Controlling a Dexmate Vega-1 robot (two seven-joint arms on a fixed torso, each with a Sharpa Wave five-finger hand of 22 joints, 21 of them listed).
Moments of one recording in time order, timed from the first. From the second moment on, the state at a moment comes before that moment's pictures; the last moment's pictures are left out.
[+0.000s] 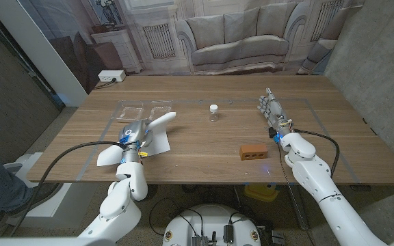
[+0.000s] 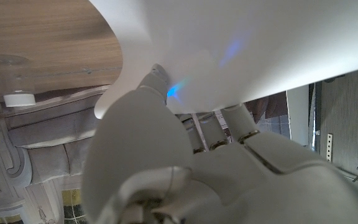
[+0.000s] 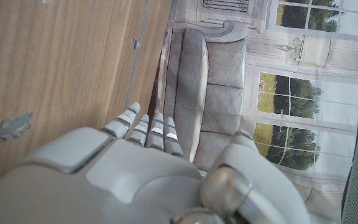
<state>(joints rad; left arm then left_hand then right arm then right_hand) 1.40 0.54 0.33 -2.11 0.86 0.67 0.40 1.41 0.16 0.13 -0.10 0.19 0.67 -0.04 0.29 0.22 0.67 -0.10 0.27 0.27 0.70 -0.06 0.22 0.20 0.90 -0.03 0.26 0.18 -1.10 -0.29 -0.10 -1.65 0.42 0.01 -0.01 0.30 0.03 0.11 0.00 0.22 0.17 0.06 0.20 0.19 0.20 0.07 0.21 0.18 0.10 0.03 0.19 0.18 0.18 -0.04 0.21 0.18</state>
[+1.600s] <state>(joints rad) 1.35 0.61 0.27 -2.25 1.00 0.73 0.23 1.36 0.15 0.13 -0.06 0.18 0.66 -0.05 0.26 0.22 0.65 -0.12 0.24 0.26 0.65 -0.06 0.20 0.21 0.84 0.00 0.22 0.18 -1.07 -0.27 -0.10 -1.58 0.42 0.04 0.03 0.30 0.04 0.10 -0.01 0.22 0.17 0.06 0.20 0.19 0.20 0.07 0.21 0.18 0.10 0.03 0.19 0.18 0.18 -0.04 0.21 0.18</state>
